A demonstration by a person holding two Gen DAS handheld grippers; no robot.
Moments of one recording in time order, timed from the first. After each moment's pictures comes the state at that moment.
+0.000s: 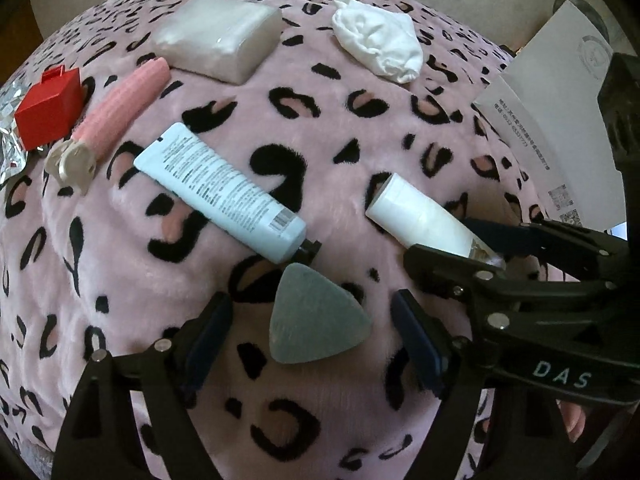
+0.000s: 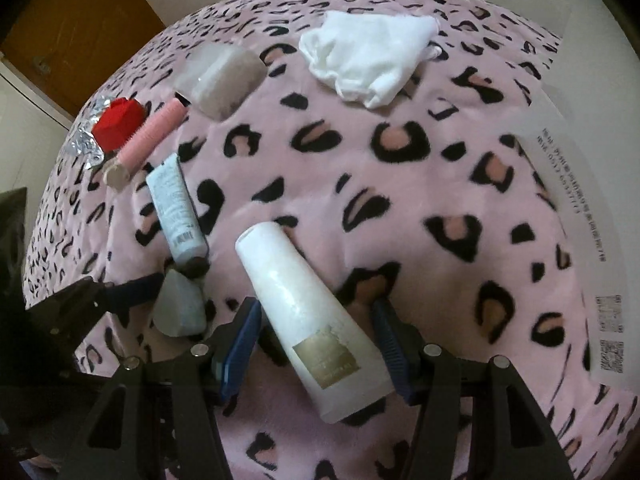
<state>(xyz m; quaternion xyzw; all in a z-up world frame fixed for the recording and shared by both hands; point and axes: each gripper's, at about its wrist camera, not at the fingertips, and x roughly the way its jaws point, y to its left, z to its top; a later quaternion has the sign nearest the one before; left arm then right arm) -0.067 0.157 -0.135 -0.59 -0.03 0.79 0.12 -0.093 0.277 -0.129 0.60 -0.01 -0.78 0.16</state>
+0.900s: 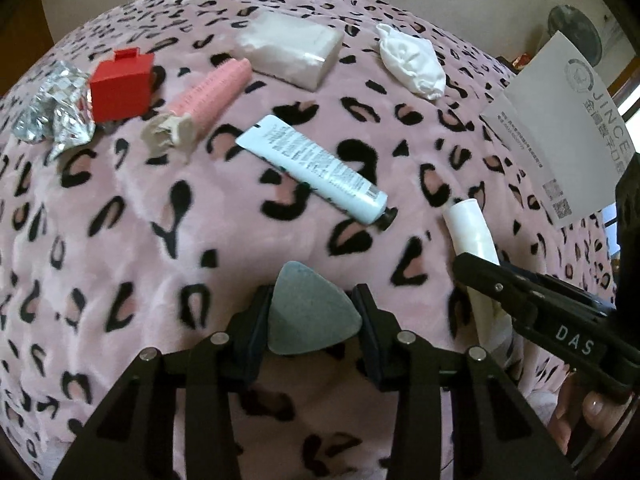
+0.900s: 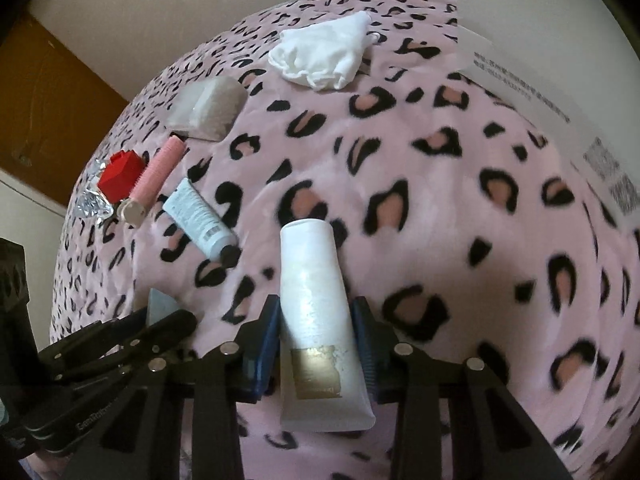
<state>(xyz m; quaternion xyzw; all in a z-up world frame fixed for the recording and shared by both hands) -0.039 0.090 -0.116 -0.58 -0.03 0.81 0.12 -0.032 0.273 -0.123 0.56 -0.15 -0.81 0.08</state>
